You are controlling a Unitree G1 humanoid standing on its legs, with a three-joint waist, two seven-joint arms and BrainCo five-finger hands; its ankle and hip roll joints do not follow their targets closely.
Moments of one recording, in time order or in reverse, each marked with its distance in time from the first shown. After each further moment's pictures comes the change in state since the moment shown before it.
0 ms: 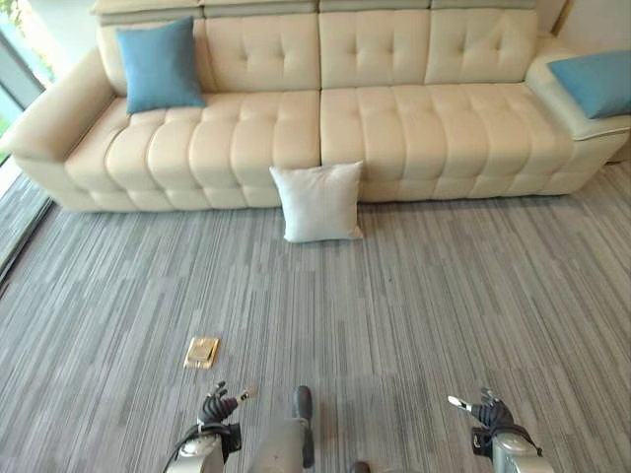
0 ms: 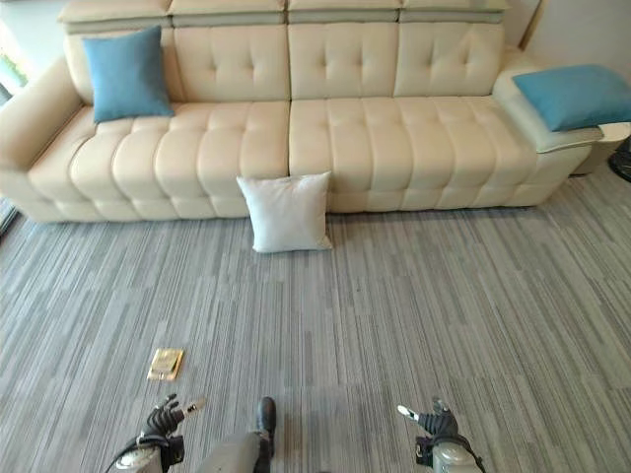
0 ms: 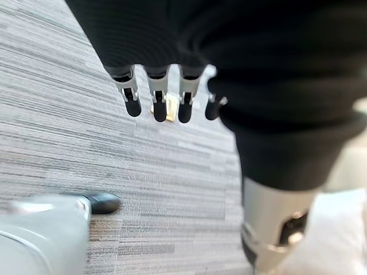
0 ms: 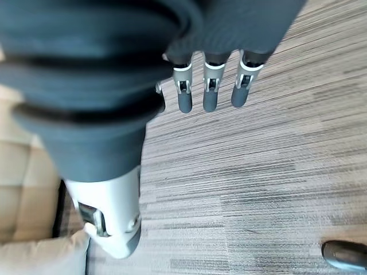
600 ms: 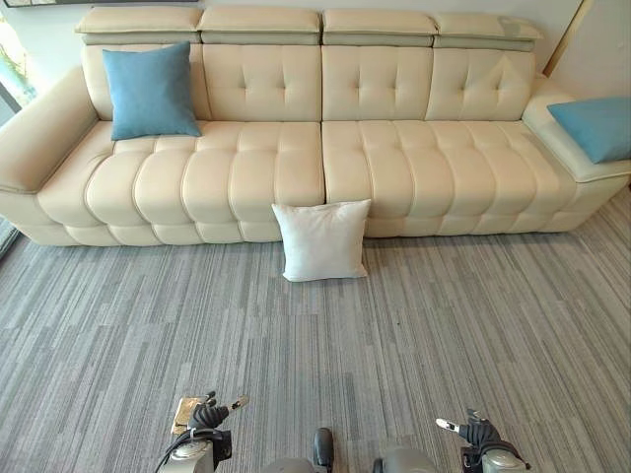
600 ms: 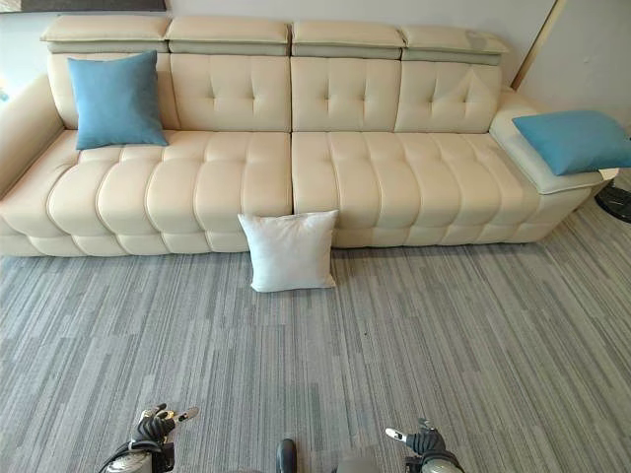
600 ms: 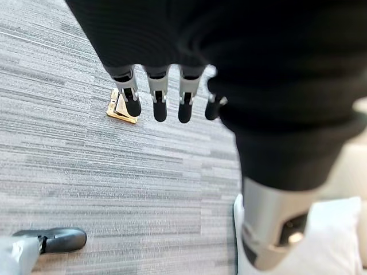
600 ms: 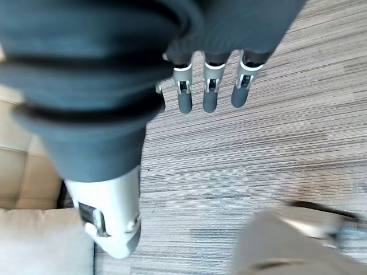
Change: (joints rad) left arm -0.067 0.028 0.005 0.065 0.015 0.015 0.001; right arm -0.039 0.052 0.036 0.070 -0.044 0.020 0.026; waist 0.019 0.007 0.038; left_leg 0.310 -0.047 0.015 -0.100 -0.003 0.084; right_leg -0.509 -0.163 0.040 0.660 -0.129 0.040
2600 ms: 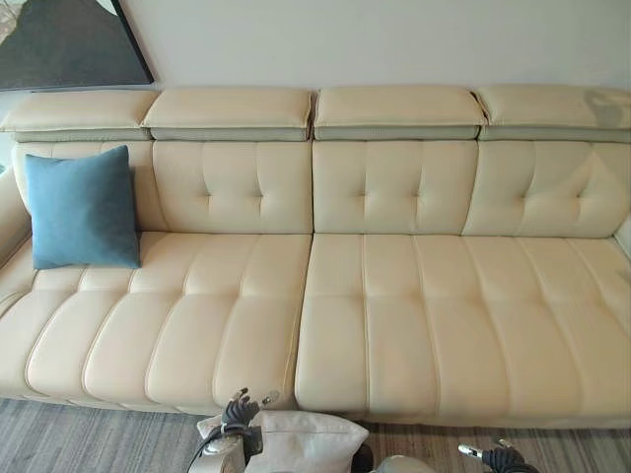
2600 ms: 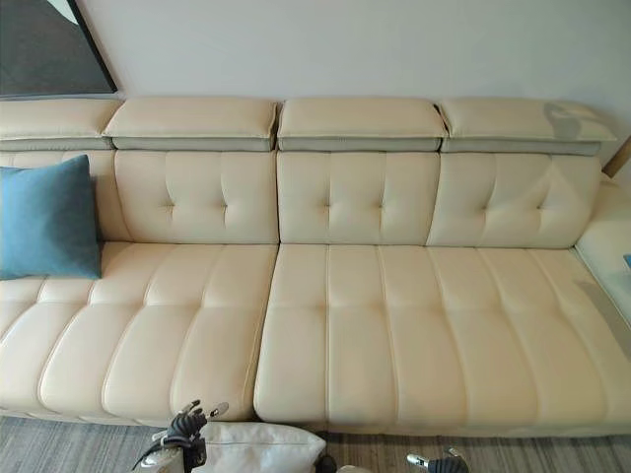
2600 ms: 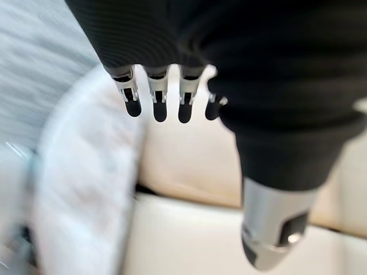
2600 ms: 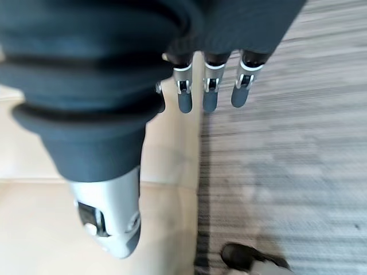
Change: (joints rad) left arm -0.018 -0.080 -0.092 0.141 -0.078 -0.014 0.007; right arm 0.015 -0.030 -0.033 0.117 -0.038 0.023 -0.008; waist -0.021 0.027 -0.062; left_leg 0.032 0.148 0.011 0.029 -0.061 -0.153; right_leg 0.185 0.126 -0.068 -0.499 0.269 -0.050
